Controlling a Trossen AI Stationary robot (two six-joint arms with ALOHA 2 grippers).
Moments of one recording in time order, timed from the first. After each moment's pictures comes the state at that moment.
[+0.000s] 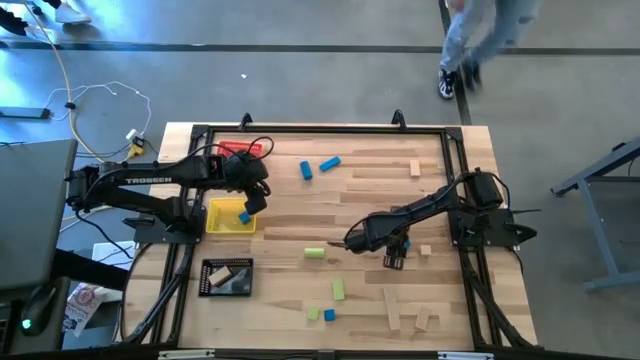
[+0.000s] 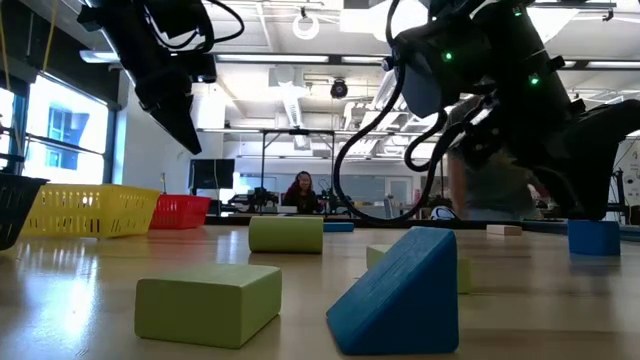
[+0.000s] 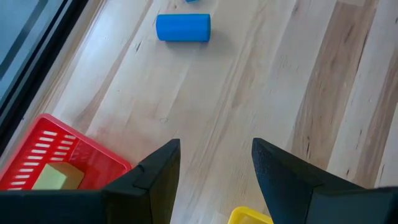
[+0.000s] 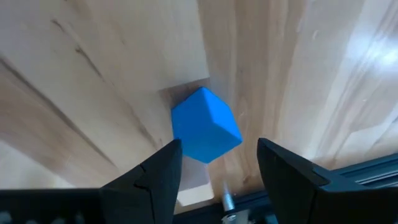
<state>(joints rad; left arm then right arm) 0.38 1.11 0.73 -0.62 -0.20 -0.05 0.23 1.92 1.24 -1.35 -0.03 0.44</state>
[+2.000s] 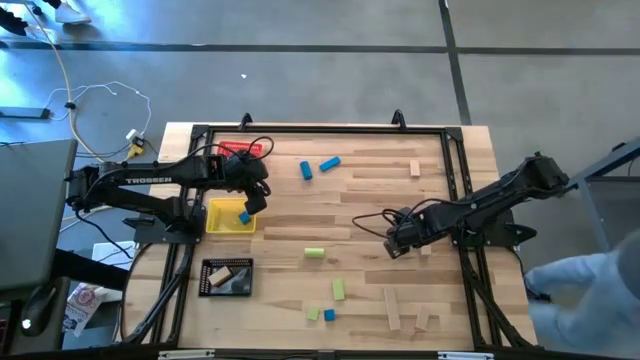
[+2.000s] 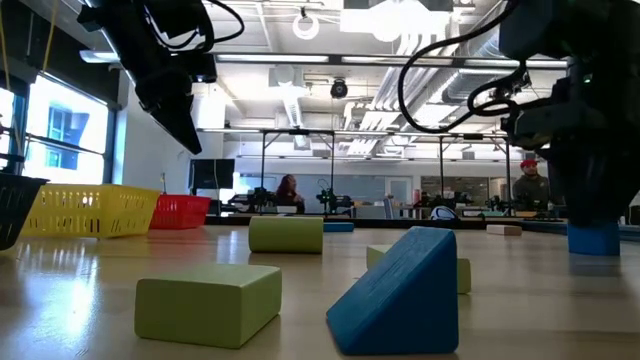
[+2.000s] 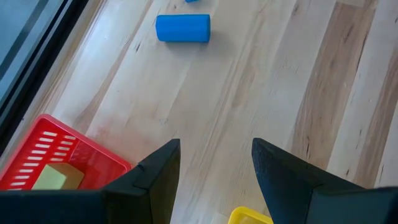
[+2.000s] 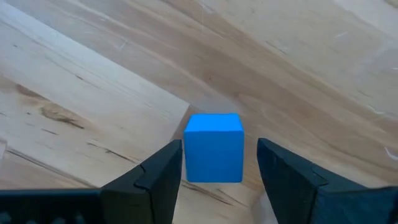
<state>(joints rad) 0.38 1.11 0.73 -0.62 -0.20 -0.05 0.31 1.37 0.68 -0.76 0.06 1.37</state>
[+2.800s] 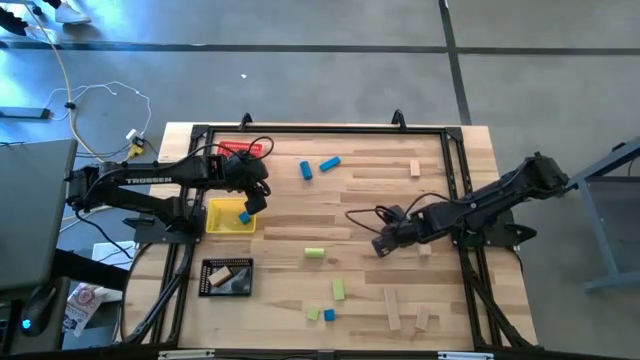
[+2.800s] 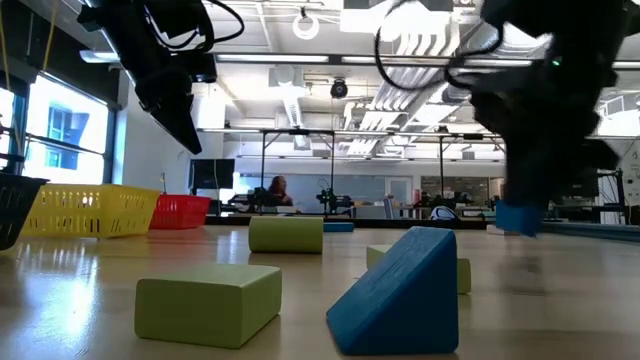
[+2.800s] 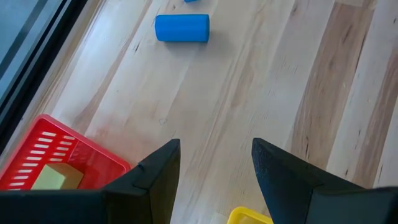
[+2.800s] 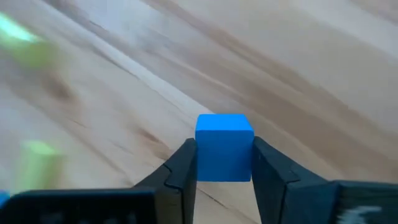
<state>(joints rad) 0.38 1.11 0.73 -0.62 -0.19 -0.05 0.29 1.37 0.70 -0.48 0.18 1.30</state>
